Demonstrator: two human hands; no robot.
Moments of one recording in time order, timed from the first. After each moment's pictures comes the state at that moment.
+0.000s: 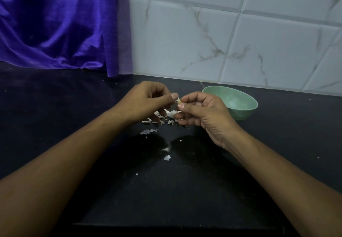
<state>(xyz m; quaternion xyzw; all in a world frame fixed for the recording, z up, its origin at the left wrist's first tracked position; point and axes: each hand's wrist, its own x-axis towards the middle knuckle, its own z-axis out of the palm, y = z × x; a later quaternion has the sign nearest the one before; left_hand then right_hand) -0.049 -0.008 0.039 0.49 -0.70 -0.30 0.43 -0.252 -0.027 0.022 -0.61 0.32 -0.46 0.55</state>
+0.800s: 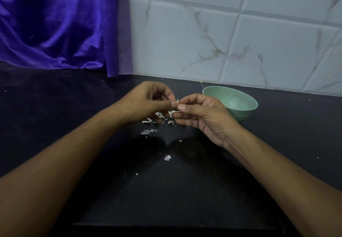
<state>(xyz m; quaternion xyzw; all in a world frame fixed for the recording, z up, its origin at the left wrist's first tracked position) -0.048 -0.007 0.043 0.45 -0.71 -0.36 0.41 -0.253 -0.024 0.026 -0.57 0.31 -0.44 0.62</state>
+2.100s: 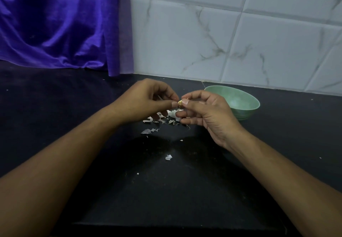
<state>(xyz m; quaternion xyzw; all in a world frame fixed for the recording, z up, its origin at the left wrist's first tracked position) -0.043 -0.006 0.044 0.47 -0.75 -0.24 0.39 -0.252 -0.024 0.025 -0.60 0.33 -0.47 0.56</state>
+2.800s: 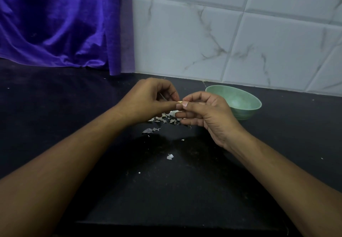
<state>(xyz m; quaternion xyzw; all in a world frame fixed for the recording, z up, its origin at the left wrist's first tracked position) -0.047 -0.006 0.041 0.47 -0.76 -0.18 0.41 -0.250 -0.021 0.025 -0.60 0.34 -0.46 0.56</state>
